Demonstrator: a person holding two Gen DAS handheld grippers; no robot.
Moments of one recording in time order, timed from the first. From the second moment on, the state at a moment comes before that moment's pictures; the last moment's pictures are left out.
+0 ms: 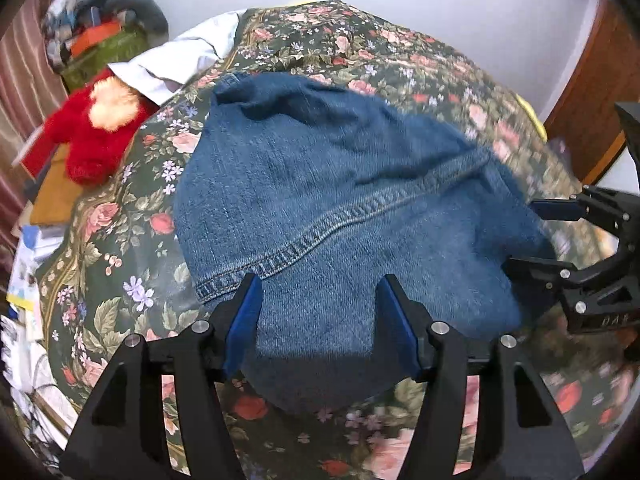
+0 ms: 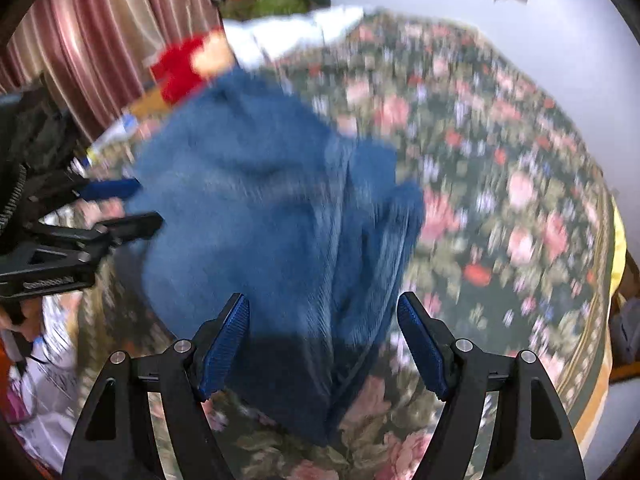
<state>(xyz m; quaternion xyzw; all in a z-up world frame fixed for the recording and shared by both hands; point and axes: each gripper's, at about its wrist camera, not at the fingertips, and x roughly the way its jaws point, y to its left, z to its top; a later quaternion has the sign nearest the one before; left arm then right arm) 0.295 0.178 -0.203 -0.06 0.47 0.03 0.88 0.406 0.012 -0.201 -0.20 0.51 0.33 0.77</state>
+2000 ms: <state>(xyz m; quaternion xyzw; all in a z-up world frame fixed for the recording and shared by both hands) 0.175 0.151 0.021 -0.10 0.18 0.05 0.98 0.280 -0.077 0.045 0.00 0.17 0.35 0.92</state>
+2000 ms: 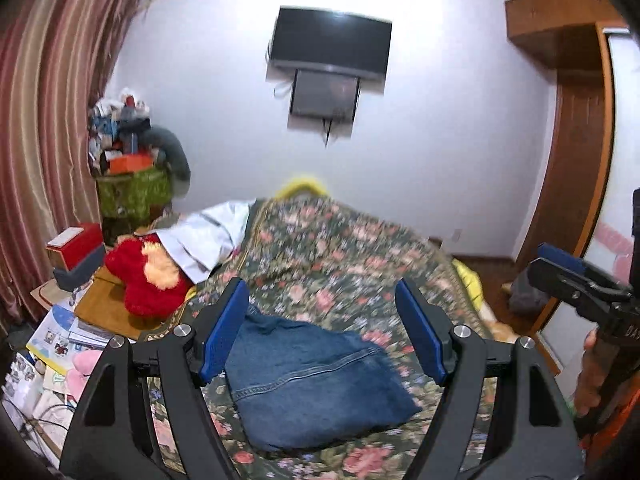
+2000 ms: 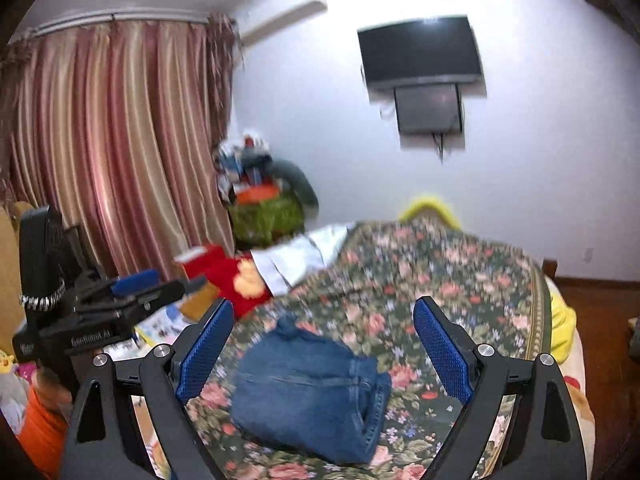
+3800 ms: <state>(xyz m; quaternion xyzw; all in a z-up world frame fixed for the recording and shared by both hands) 0.105 0.111 0.018 -0.07 0.12 0.10 0.99 0.202 -0.091 0.037 0.00 0.15 0.32 0.94</state>
